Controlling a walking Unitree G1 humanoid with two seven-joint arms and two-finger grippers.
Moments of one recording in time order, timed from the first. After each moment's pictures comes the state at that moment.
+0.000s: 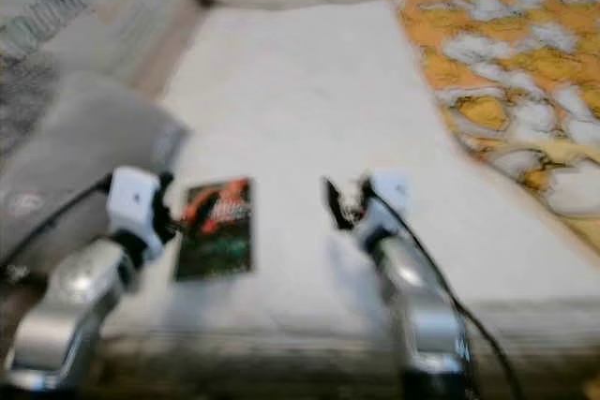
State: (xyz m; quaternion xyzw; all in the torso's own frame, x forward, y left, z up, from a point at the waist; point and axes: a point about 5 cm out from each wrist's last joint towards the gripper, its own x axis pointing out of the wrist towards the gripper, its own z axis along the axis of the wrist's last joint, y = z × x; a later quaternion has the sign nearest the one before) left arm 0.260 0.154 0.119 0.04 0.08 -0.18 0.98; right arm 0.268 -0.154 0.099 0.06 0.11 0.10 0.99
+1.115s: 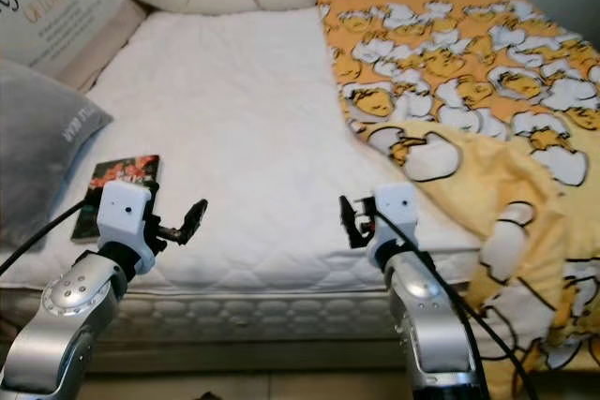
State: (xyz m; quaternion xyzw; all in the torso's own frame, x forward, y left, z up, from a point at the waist) left arm 0.251 0.164 0.118 0.06 0.08 -0.13 0.99; right arm 0.266 -0.159 0.096 -0.03 0.11 0.07 0.99
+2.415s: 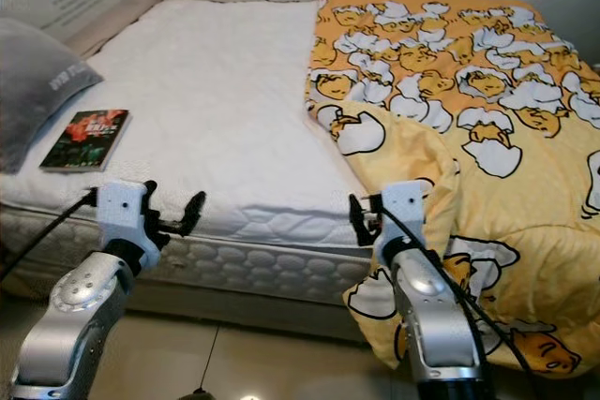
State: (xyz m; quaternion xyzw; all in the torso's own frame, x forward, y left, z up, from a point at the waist) left arm 0.257 0.167 0.113 0.01 0.07 -0.09 0.99; right arm 0.269 -0.167 0.096 -0.04 0.12 0.06 0.99
